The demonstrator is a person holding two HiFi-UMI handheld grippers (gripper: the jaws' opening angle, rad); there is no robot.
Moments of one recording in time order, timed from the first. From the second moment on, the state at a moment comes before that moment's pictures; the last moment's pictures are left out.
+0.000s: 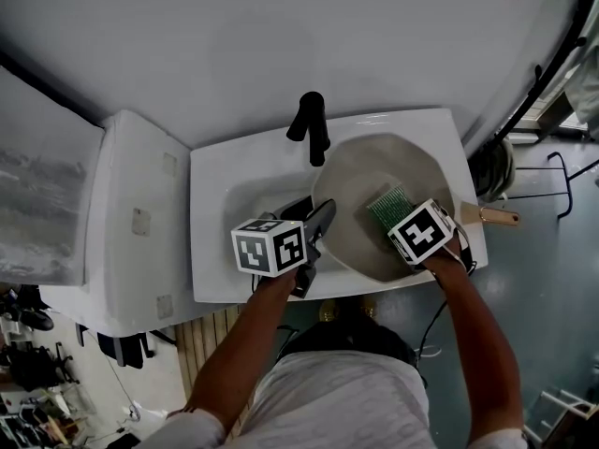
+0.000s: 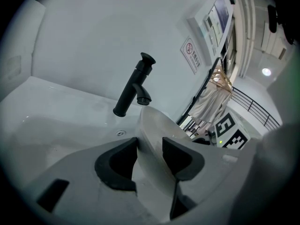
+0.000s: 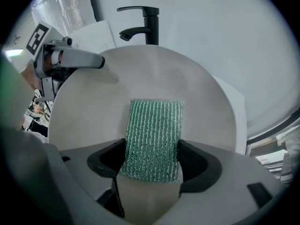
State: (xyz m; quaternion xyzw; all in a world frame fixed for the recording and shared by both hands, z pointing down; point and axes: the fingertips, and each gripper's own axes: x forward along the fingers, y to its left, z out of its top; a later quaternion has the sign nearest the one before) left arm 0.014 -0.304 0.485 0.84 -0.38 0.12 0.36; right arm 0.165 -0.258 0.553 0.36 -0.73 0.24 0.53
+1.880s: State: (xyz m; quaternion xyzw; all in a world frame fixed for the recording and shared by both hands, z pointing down) left arm 0.028 -0.263 0.266 0.94 -0.33 -0.08 0.07; right arm 0.120 -0.241 0.271 0.40 -0.91 -0.01 0.06
